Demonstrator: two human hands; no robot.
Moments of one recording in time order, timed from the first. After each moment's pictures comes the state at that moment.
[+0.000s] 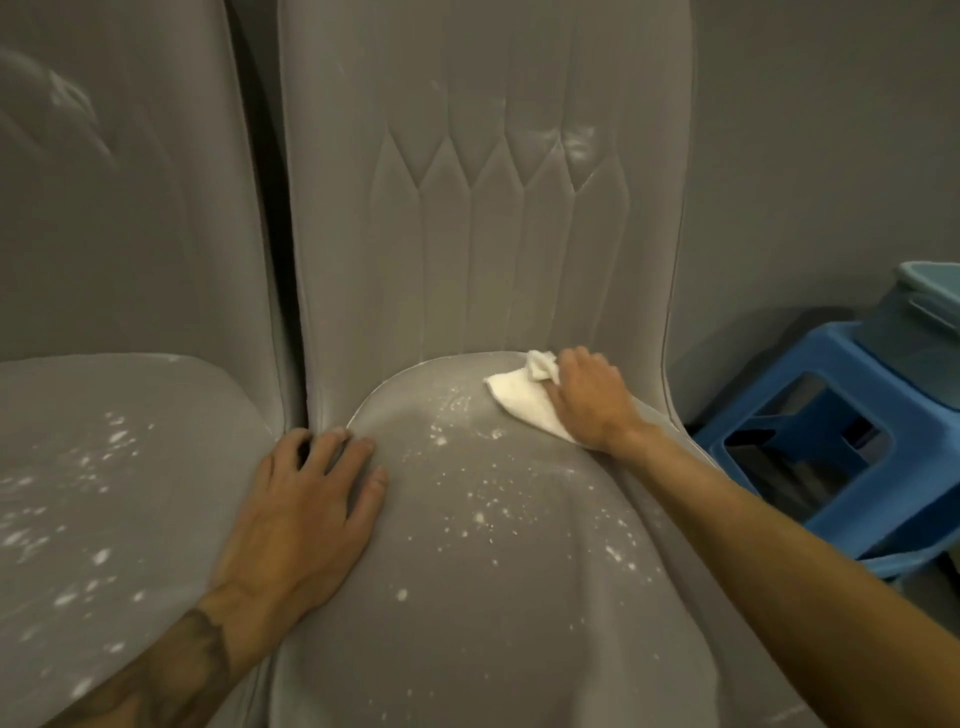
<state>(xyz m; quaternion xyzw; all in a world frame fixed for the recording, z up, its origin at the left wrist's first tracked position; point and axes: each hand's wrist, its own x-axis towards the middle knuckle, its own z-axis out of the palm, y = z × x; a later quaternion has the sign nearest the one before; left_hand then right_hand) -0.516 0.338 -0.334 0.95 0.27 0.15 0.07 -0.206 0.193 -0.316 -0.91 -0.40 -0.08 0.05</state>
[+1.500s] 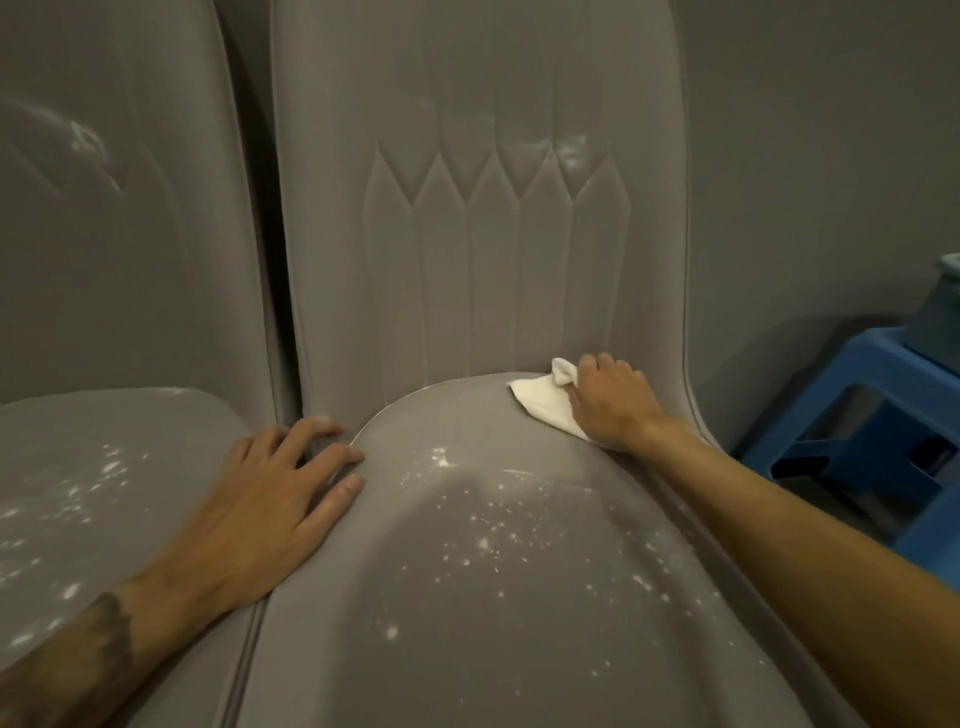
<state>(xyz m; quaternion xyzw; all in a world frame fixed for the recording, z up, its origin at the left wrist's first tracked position) -0.512 0.385 -0.330 0.97 0.21 0.09 0.02 -0.182 0.197 -0.318 -0.93 -0.36 -0.09 0.03</state>
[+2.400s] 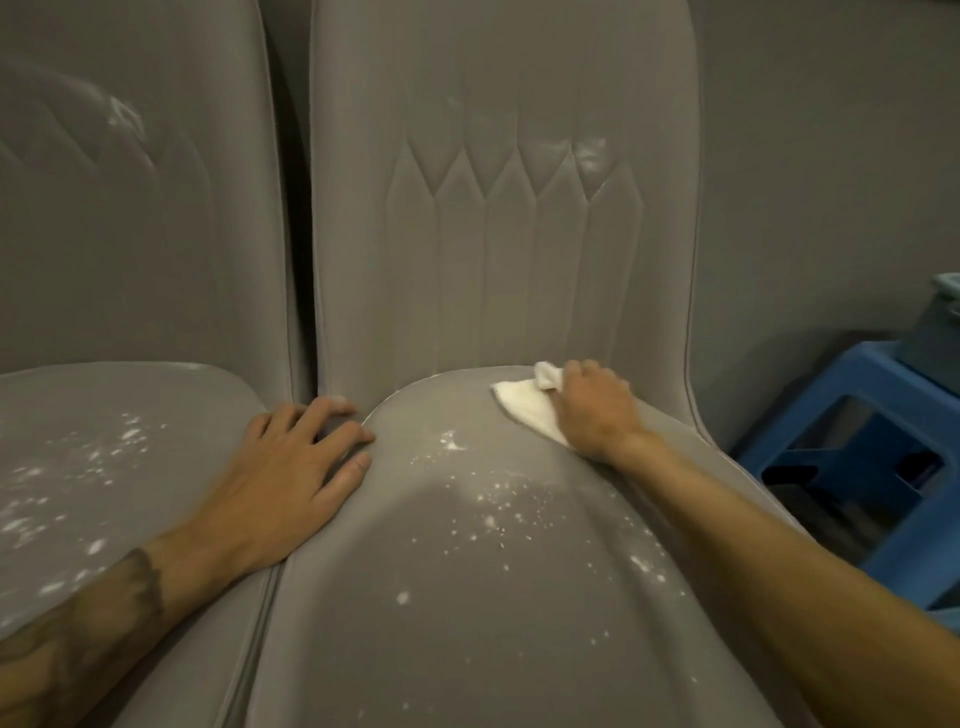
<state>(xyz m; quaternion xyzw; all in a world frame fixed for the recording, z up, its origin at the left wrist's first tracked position) -0.513 0.380 -0.328 0.97 0.21 0.09 0.02 -0.221 0.202 -0.317 -0.92 -0.38 -0.07 0.07</state>
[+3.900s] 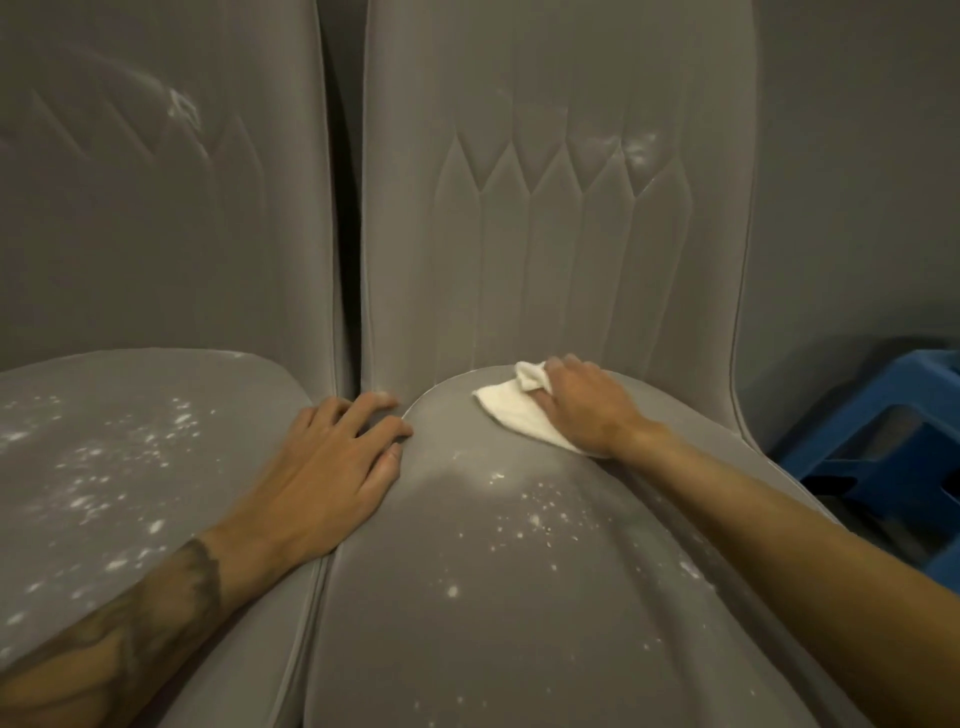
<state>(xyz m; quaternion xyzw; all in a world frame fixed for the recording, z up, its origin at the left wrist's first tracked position) -0.516 0.384 -0.337 0.97 0.19 0.15 0.04 -0.243 0.237 -0.317 -0.87 -0.48 -0.05 0.09</state>
